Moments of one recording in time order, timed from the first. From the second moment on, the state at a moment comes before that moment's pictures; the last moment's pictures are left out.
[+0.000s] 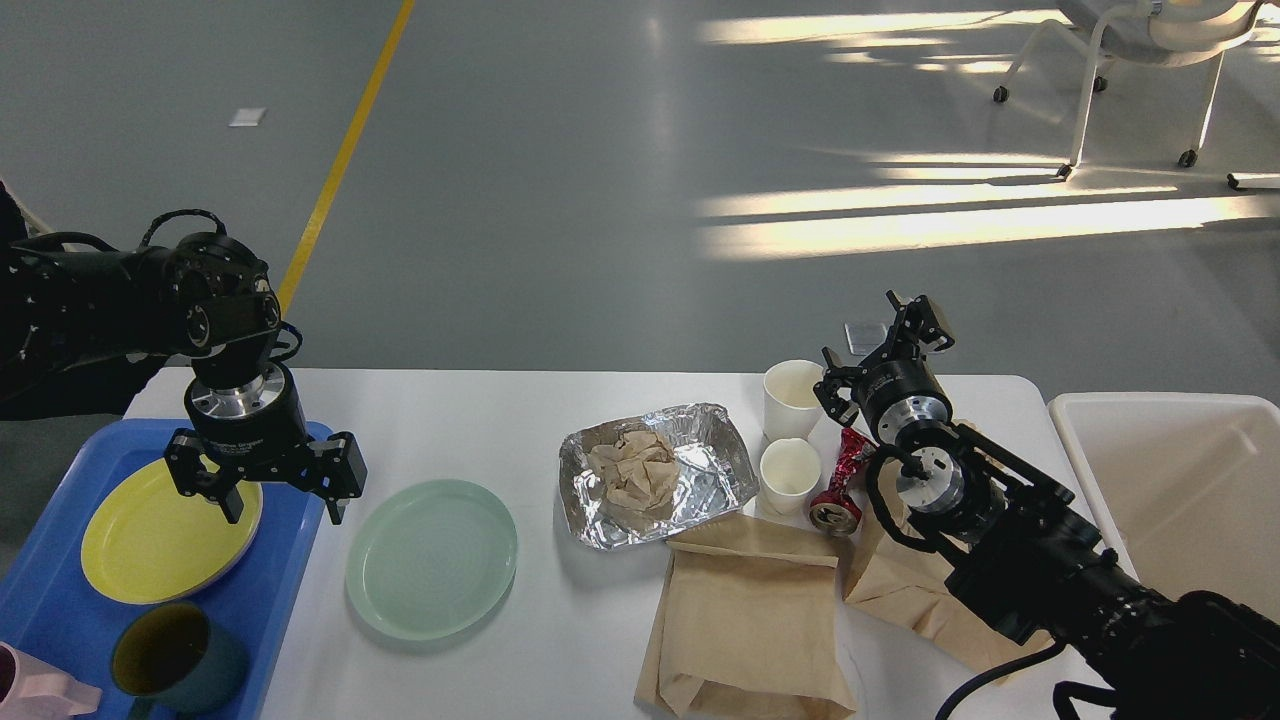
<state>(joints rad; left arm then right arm) -1.59 0.24 1.24 -0.82 0.09 -0.92 0.15 0.69 -0.06 0.72 0.54 0.06 0.00 0.33</state>
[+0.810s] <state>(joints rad) -1.28 0.09 1.19 -0.67 0.07 -0.51 0.15 0.69 -0.06 0.72 0.54 0.06 0.00 0.33</state>
